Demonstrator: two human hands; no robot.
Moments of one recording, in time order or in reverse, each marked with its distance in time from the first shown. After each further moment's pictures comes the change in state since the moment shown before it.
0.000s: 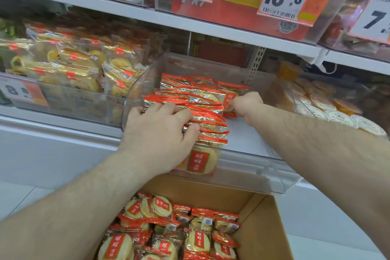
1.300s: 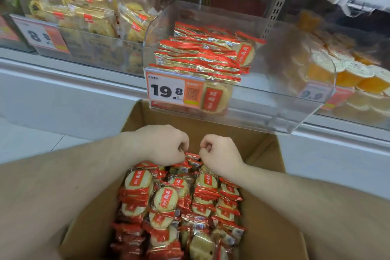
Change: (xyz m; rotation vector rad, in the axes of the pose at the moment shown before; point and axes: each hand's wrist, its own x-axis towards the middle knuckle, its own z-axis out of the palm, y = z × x) left_hand -0.071 -0.026 0.058 -0.038 -0.716 0.204; right_hand -0.209 0.145 0.047 -0.401 -0.417 -0.522
